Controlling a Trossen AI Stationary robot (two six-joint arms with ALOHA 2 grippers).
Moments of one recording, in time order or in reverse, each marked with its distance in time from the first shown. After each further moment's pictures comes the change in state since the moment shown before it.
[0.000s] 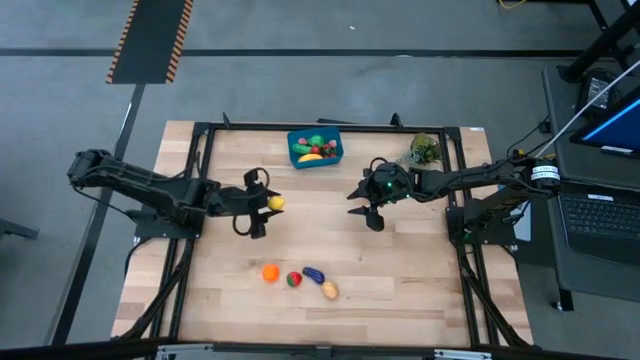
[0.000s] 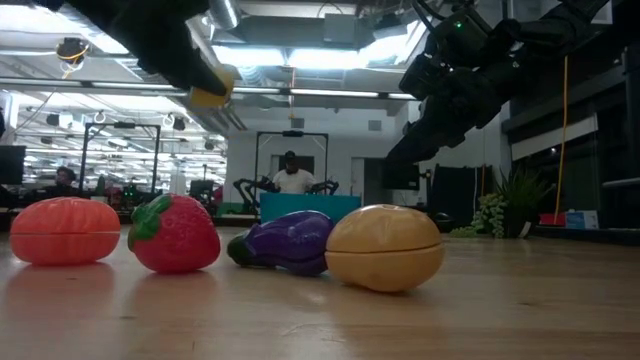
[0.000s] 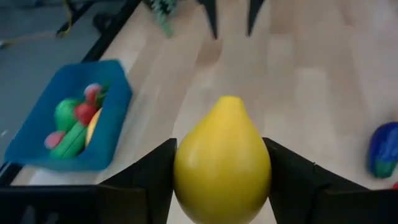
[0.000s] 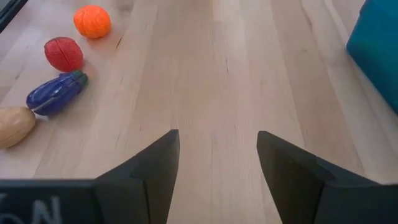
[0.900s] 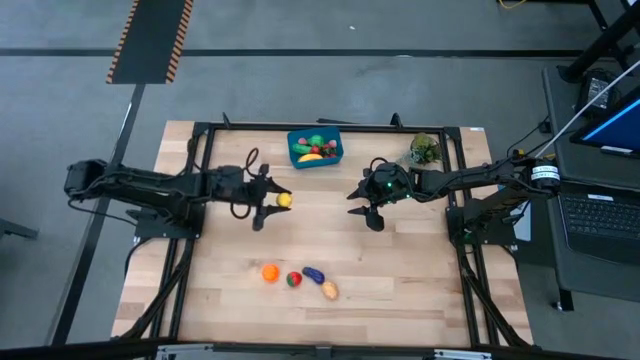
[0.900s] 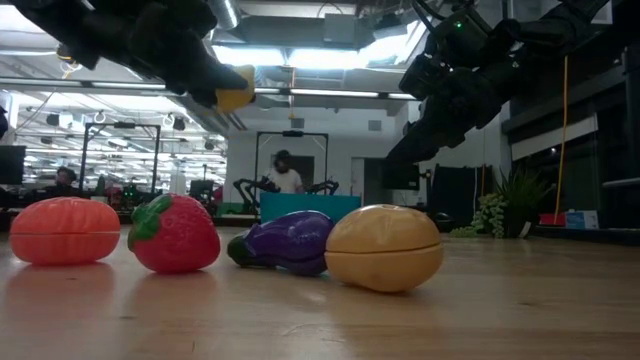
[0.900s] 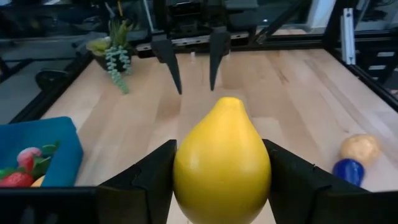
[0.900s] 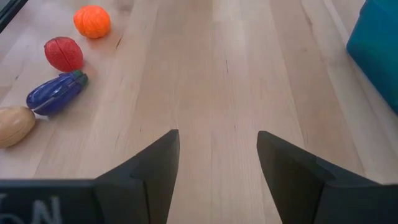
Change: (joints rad) left arm 0.270 0.002 -0.198 0.497 0.492 0.166; right arm 0.000 0.000 0.000 0.000 0.000 -0.001
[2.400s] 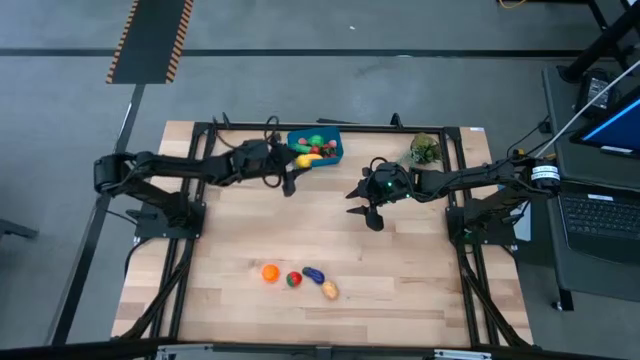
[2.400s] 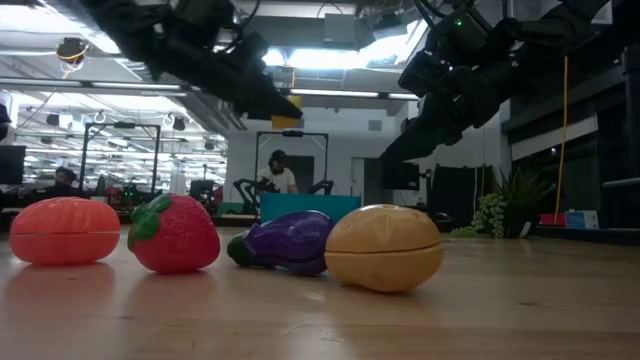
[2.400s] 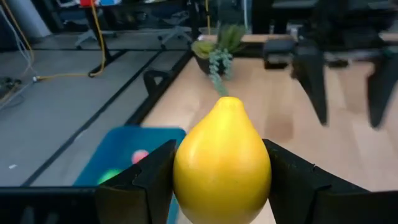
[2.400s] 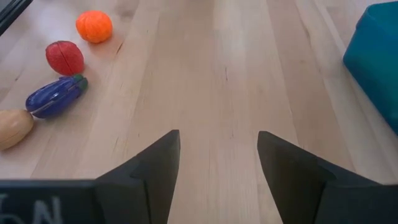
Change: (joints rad) left arm 0.234 0.323 0.209 0.120 -0.120 0.050; right arm 0.000 0.000 0.000 0.024 0.001 -0.026
